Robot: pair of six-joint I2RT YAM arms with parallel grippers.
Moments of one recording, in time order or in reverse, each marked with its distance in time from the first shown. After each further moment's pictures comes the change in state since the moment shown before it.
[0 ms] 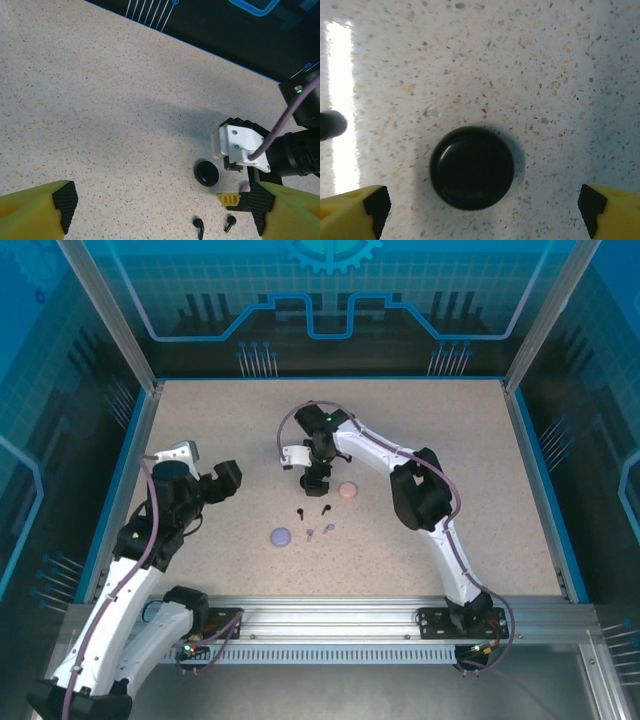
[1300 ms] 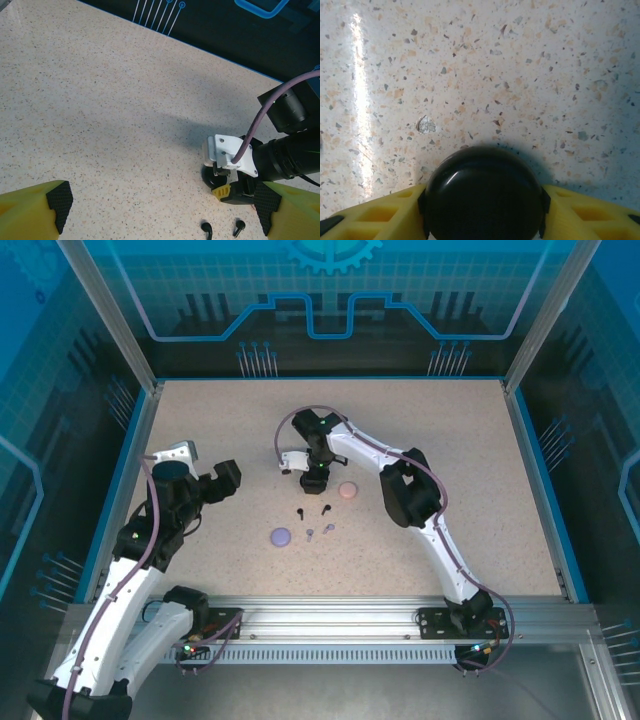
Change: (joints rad) left arm 0.001 -0.001 0.000 -0.002 -0.029 0.011; right arm 0.000 0.101 0.080 -0.058 -0.031 0.031
